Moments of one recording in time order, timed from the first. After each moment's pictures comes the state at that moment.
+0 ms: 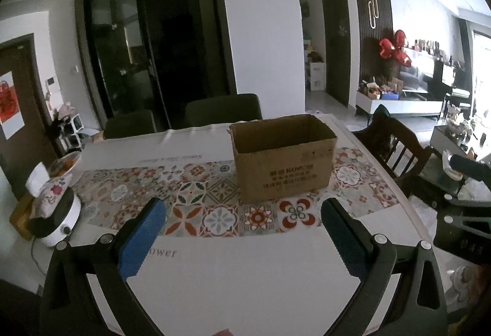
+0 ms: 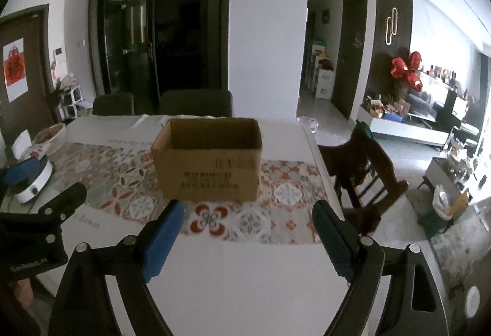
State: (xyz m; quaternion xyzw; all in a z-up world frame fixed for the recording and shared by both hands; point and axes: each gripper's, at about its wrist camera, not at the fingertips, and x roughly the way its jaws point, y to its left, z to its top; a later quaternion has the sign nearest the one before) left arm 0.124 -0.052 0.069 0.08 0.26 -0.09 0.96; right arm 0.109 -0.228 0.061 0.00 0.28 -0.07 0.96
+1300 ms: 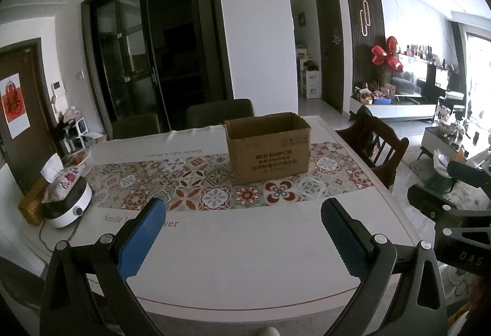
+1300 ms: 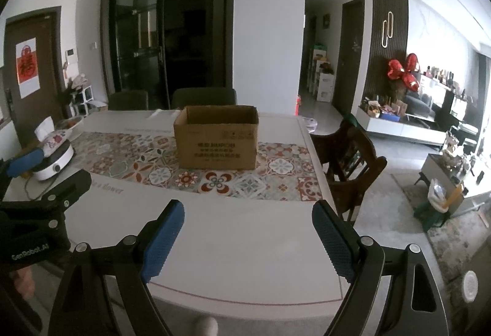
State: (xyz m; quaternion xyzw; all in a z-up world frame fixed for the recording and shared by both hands) left arm 0.015 -0.046 0.073 0.08 0.24 -0.10 0.96; right arm -0.011 -0.218 0.061 0.00 0.27 -0.06 0.96
